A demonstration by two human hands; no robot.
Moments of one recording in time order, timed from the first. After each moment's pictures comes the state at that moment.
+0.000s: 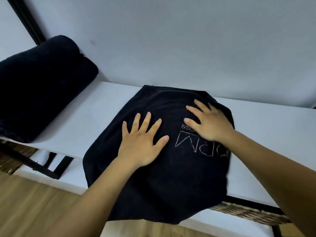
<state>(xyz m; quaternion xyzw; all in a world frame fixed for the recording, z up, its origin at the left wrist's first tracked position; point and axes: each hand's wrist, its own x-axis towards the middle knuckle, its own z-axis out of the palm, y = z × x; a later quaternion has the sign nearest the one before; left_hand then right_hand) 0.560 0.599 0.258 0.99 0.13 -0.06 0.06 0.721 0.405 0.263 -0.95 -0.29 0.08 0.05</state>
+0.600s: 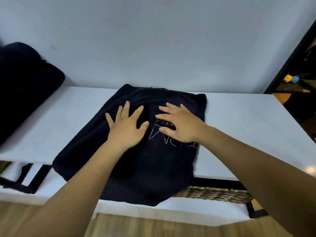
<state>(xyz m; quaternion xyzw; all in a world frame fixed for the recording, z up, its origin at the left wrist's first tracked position) 0.602 0.562 0.270 0.99 0.13 0.01 0.11 0.686 0.360 0.277 -0.90 -0.43 0.05 0.11</state>
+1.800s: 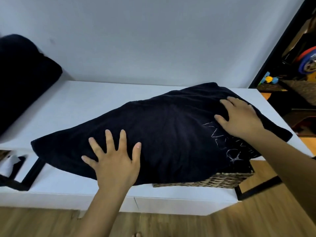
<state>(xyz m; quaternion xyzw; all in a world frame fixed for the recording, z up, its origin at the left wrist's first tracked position) 0.468 0.525 0.250 0.96 0.27 0.01 0.09 0.663 0.218 0.286 -0.99 -0.11 -0.06 0.02</state>
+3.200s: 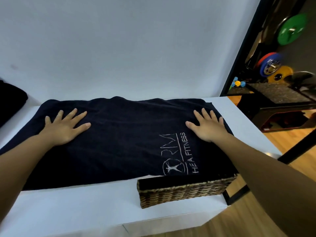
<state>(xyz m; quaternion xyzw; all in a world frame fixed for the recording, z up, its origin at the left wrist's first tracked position) 0.659 0.732 0.253 0.99 0.09 -0.09 0.01 0.687 0.231 0.278 -0.99 0.02 0.10 0.07</state>
